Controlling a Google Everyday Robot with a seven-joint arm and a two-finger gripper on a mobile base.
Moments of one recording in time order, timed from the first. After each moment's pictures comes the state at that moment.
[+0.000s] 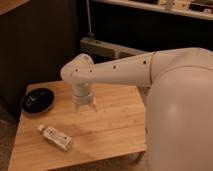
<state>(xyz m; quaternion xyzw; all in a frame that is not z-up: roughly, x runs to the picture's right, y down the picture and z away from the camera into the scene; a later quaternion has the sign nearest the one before) -0.102 0.096 0.705 -0.26 0.23 0.64 0.68</state>
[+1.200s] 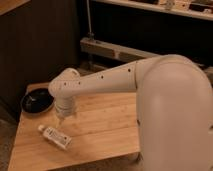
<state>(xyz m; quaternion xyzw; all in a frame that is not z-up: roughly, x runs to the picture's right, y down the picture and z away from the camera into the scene) -0.209 0.158 0.710 -0.39 0.06 0.40 0.83</state>
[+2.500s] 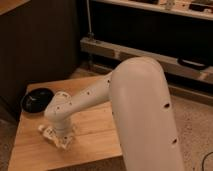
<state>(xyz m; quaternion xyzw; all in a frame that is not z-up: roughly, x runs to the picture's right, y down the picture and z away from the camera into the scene) -0.219 0.254 0.751 -0.38 0.10 0.38 0.83</state>
